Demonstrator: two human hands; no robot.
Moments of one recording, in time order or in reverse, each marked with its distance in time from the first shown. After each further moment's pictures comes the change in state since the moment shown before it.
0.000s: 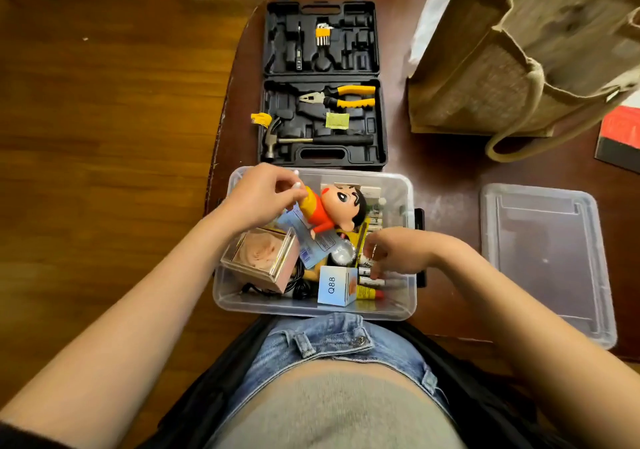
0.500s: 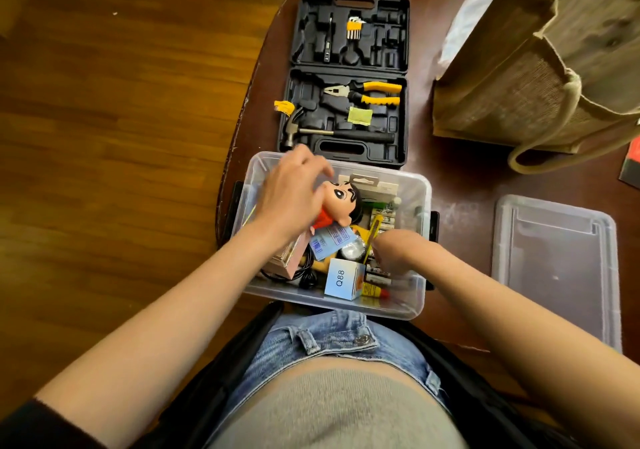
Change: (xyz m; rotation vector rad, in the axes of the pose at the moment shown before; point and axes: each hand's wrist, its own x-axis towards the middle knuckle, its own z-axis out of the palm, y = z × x) left_hand -0.017 0.013 0.031 0.188 0.368 0.075; right_hand 0.043 -0.006 0.020 -0.422 -0.054 0.185
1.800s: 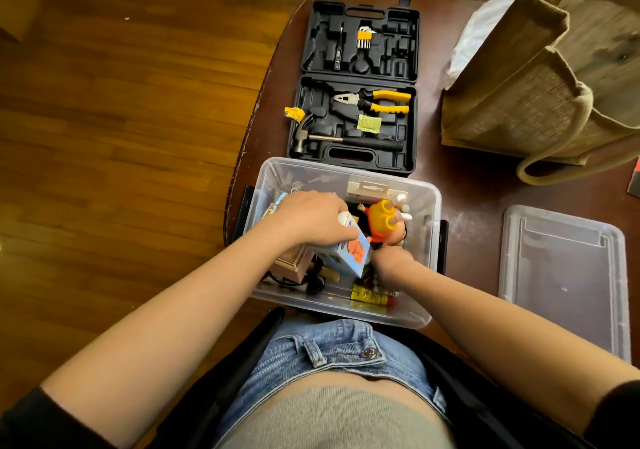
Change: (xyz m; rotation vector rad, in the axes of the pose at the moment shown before) left_hand 0.008 0.013 -0.008 0.283 -0.667 -0.038; right_hand 0.039 -0.011 0.033 0.033 0.033 0.083
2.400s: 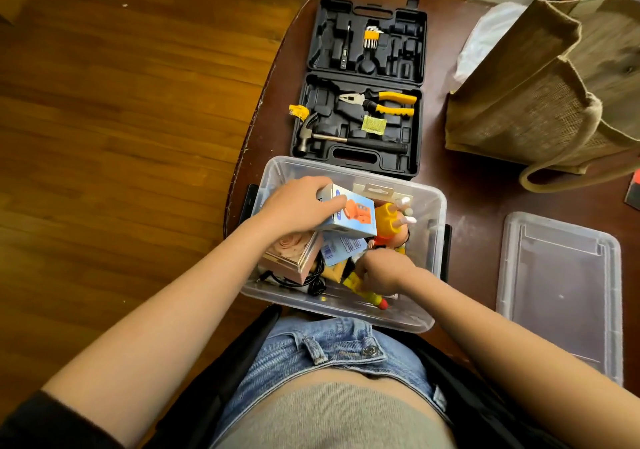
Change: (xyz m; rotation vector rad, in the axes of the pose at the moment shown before) left_hand 0.008 -0.037 0.010 -0.469 0.215 -0.064; right_hand -0.021 -0.018 -0.016 0.127 0.060 -0.147
